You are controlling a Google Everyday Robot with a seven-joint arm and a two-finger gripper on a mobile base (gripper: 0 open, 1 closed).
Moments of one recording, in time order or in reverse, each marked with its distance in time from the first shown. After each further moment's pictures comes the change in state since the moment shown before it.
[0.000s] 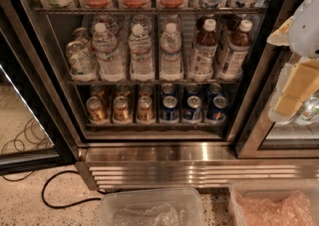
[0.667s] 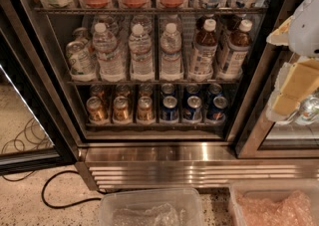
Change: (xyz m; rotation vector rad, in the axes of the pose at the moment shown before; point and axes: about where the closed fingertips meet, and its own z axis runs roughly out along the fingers) arm -0.003 0.000 0.000 0.005 -0.016 0.014
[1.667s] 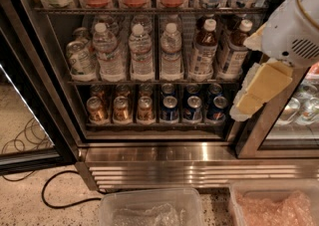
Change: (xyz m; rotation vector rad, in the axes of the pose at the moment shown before) arm -0.048 0.013 0.012 -0.025 -0.157 0.097
